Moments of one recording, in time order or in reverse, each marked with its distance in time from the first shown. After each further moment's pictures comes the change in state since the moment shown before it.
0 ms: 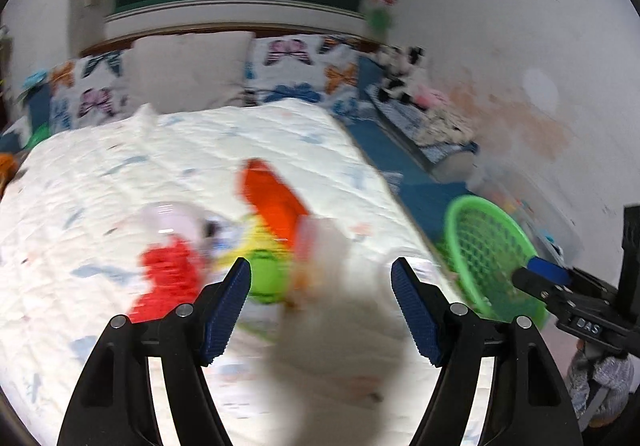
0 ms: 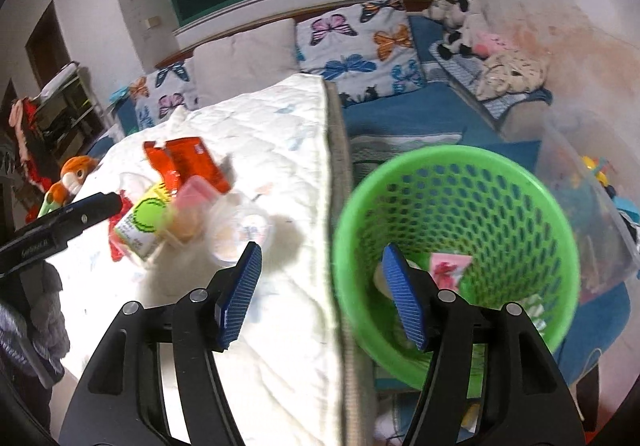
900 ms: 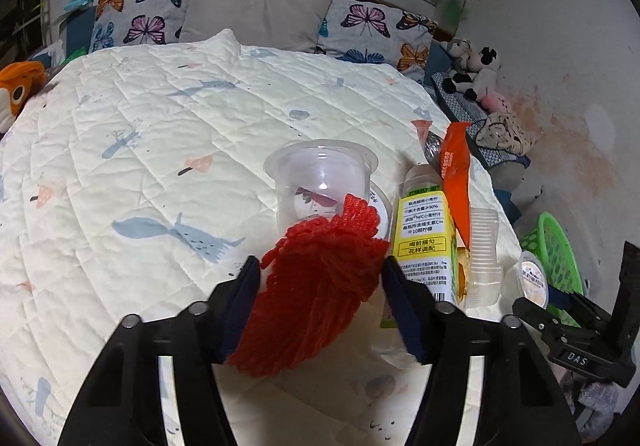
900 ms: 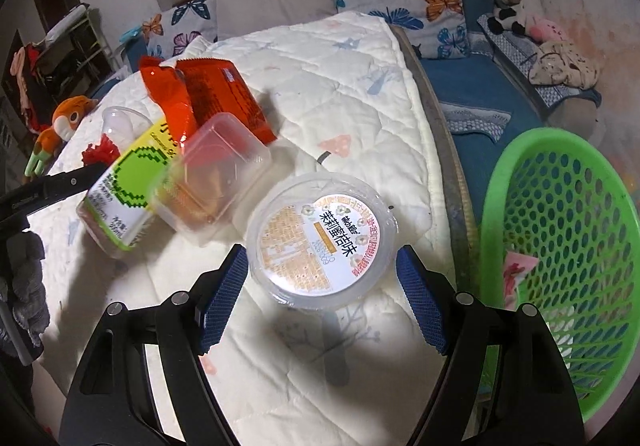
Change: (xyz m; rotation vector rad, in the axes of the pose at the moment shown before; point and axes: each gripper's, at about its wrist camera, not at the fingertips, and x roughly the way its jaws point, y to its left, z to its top) left arm 0.052 0.118 -0.014 -0.180 0.127 0.059; right arm 0.111 0.067 -0.005 -0.106 0.174 0.018
